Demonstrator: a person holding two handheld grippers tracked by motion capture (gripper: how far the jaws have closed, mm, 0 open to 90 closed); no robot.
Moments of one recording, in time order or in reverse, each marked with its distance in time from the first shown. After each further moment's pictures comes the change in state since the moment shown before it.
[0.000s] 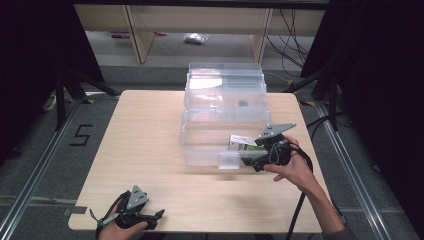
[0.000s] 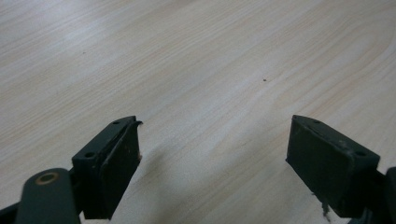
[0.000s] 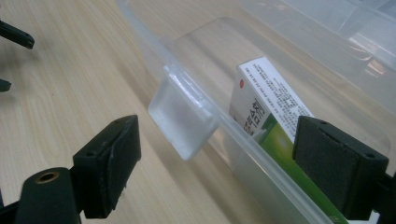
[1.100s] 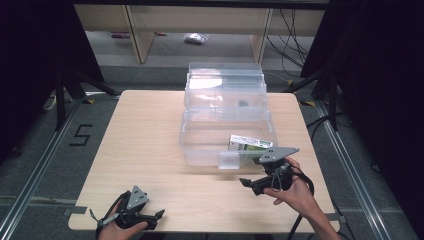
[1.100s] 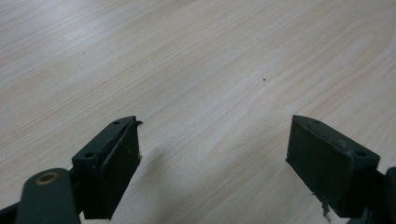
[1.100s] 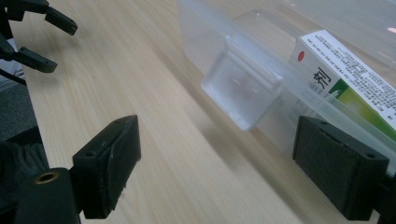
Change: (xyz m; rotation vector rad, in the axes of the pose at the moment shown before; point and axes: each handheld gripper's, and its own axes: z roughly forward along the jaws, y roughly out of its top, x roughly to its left) left arm -0.001 0.000 0.000 -0.003 0.002 0.002; right arm 0.043 -0.036 -0.007 -0.046 0.041 -0.027
